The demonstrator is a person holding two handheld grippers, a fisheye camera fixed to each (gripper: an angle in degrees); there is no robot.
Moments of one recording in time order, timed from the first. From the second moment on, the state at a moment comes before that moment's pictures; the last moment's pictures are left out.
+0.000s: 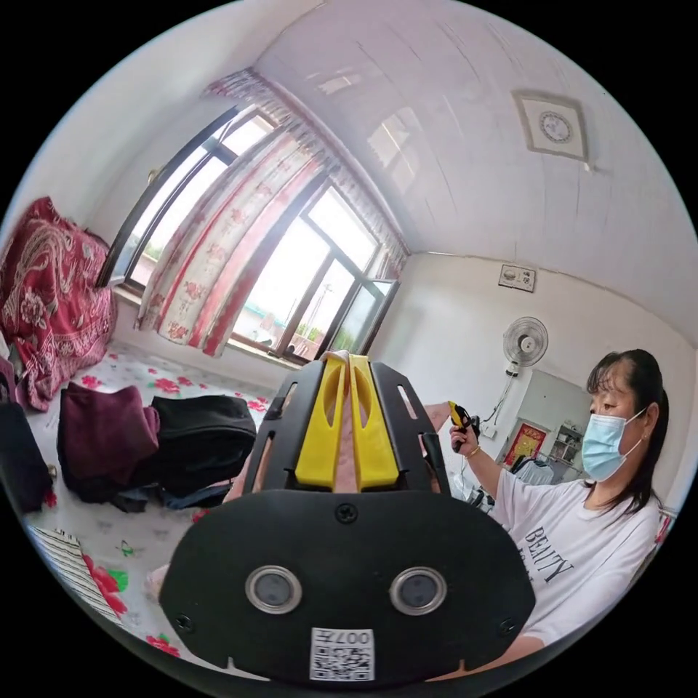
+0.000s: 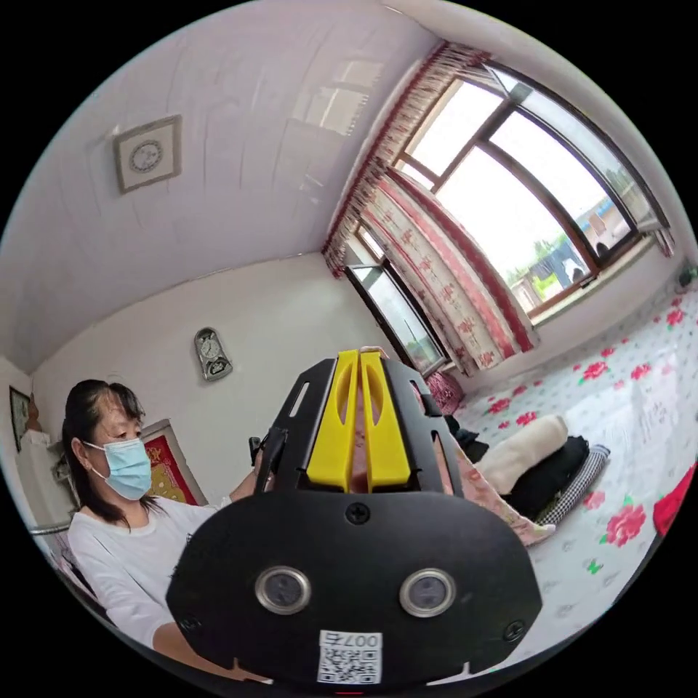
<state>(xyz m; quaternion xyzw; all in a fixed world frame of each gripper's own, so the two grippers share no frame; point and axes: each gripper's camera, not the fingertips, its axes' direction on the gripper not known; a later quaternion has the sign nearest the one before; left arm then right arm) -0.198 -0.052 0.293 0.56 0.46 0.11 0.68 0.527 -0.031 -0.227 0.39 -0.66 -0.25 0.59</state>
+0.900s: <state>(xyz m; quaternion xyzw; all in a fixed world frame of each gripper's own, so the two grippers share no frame) -0.171 0.141 0.540 0.35 0.45 -0.02 0.82 0.619 0.219 0.039 0.15 -0.58 -0.18 0.78</state>
